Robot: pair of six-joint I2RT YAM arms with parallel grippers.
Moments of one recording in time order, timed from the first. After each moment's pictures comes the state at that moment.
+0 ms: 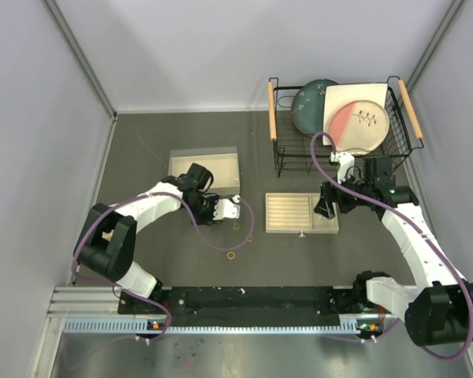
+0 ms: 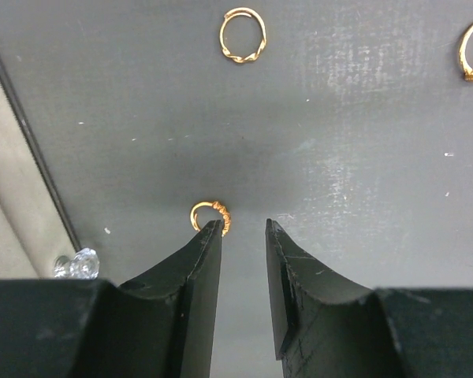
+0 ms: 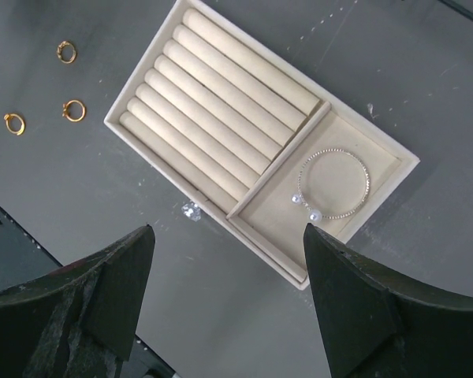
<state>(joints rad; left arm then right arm) -0.47 1.54 0.92 -0.65 0.40 1.17 0.10 1.06 0.85 -0.70 -0.54 -0.26</state>
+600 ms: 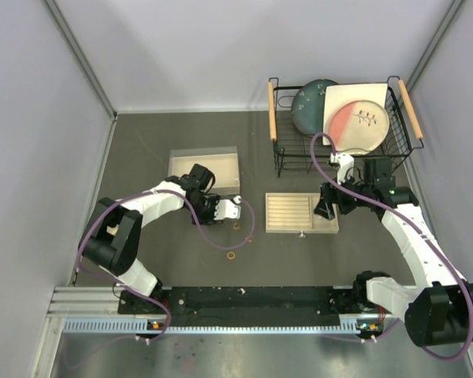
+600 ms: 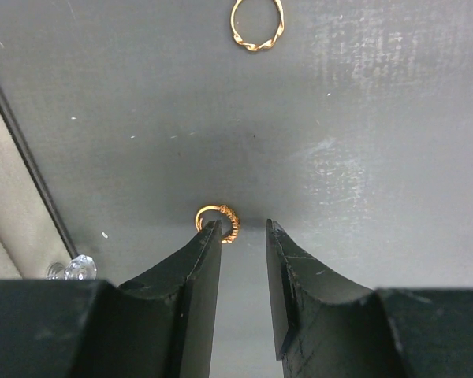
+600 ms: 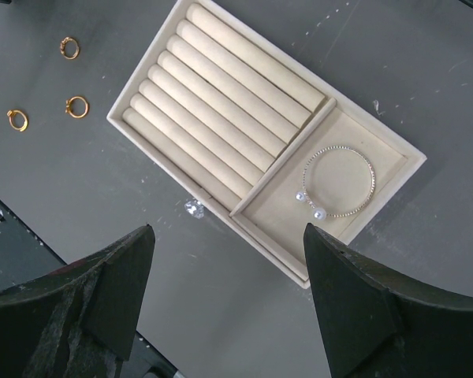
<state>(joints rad) -0.47 1.60 0.92 -0.62 0.36 1.17 0.10 1.05 0.84 -0.70 -0.55 -0.26</state>
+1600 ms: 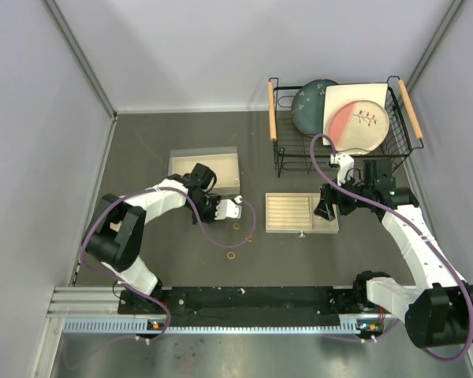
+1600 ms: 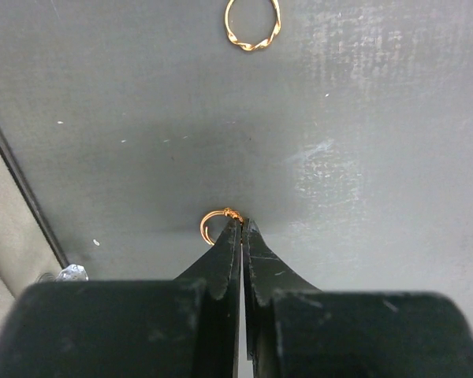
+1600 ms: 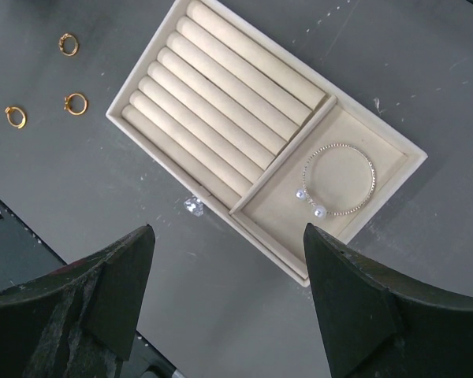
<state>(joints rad) -0.47 1.64 0.94 -0.64 0.36 1.17 0.10 1.05 0.84 -0.70 -0.55 -0.27</state>
